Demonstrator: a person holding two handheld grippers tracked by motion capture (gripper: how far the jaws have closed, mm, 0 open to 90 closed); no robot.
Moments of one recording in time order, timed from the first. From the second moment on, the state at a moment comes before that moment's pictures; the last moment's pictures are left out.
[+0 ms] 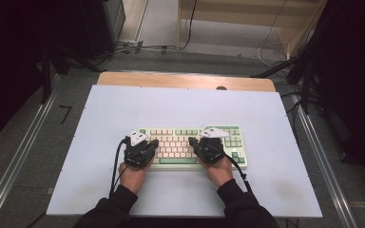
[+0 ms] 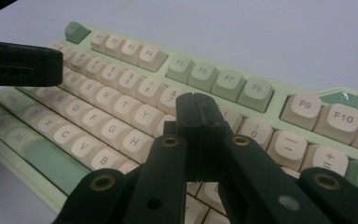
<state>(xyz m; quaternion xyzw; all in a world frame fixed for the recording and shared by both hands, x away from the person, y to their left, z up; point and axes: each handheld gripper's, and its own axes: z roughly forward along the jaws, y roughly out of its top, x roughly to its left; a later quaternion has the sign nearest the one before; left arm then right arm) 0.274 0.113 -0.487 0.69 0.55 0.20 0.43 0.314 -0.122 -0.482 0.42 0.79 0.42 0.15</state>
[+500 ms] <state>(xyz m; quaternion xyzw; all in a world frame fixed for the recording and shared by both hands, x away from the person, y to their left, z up) 0.285 0.094 -0.487 0.70 0.55 0.18 0.43 0.312 -0.124 -0.479 0.42 0.79 0.43 0.15</state>
